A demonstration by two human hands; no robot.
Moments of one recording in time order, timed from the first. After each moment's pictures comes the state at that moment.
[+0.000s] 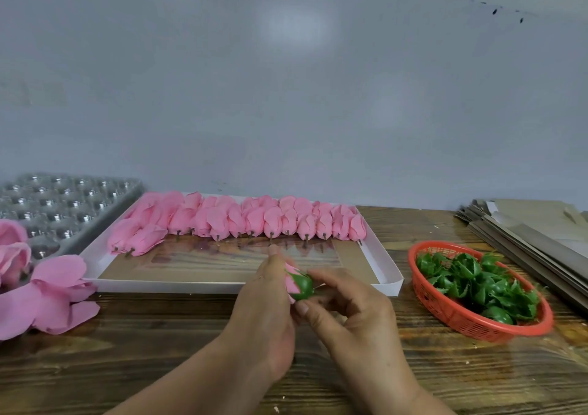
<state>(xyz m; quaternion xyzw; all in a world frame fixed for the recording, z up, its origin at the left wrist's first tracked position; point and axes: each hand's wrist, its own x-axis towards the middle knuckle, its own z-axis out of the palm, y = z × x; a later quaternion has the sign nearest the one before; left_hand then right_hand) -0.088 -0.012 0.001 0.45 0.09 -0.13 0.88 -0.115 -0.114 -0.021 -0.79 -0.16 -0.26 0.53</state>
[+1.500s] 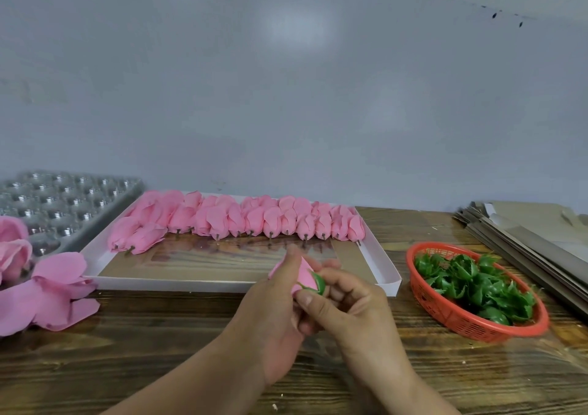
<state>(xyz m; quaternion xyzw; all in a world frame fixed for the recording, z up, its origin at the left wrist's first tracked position) -0.089 -0.012 -0.010 0.41 -0.03 -0.20 0.89 -0.119 -0.114 -0.010 -0.65 -0.13 -0.08 0.74</state>
